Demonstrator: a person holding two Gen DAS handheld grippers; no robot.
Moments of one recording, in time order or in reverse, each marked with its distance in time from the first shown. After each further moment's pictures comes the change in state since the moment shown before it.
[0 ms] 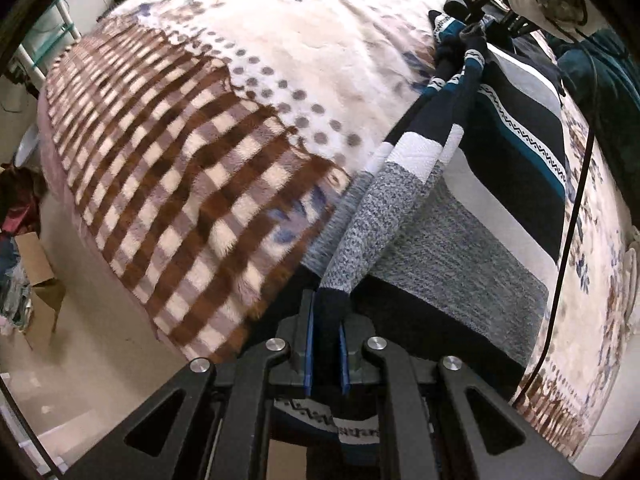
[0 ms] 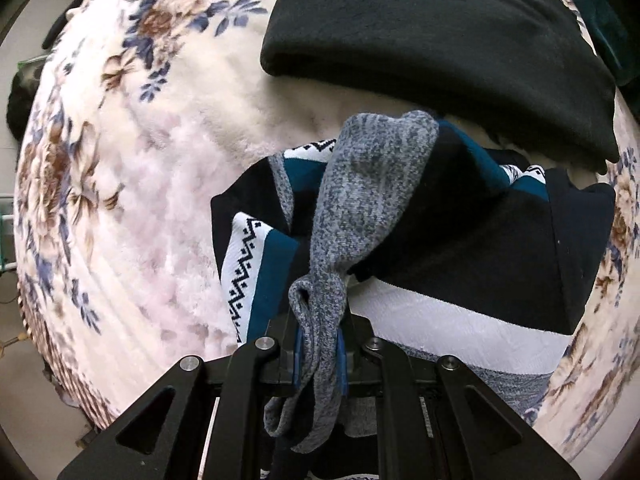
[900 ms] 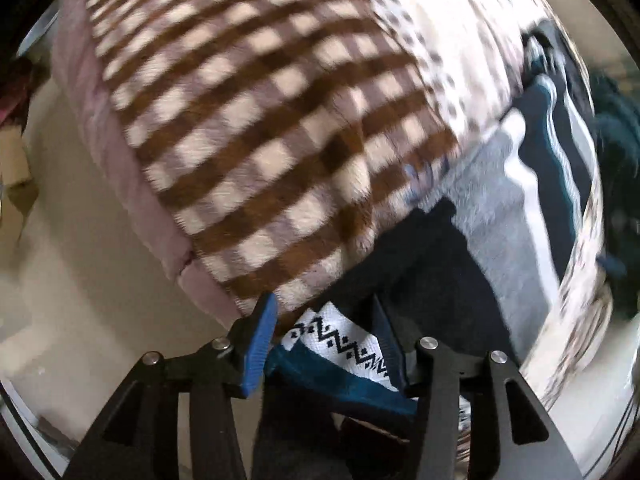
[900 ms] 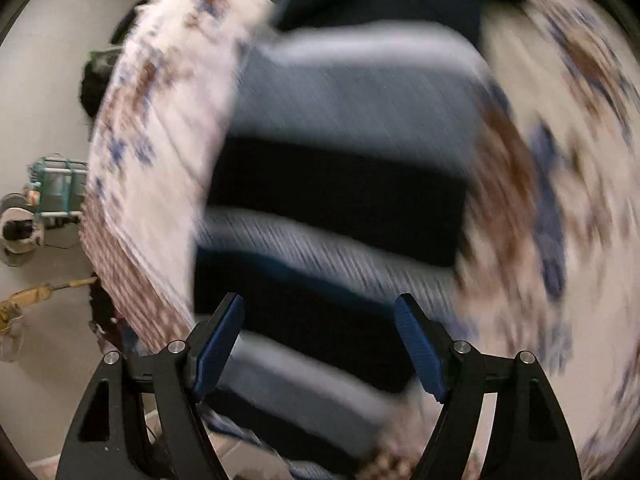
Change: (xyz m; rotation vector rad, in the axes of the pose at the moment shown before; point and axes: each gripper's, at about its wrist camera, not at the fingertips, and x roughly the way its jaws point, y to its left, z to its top) left arm 0.014 0.082 -0.015 -0.234 0.187 -0.106; right arm -0.029 -0.145 -0.266 -0.021 0.019 0.263
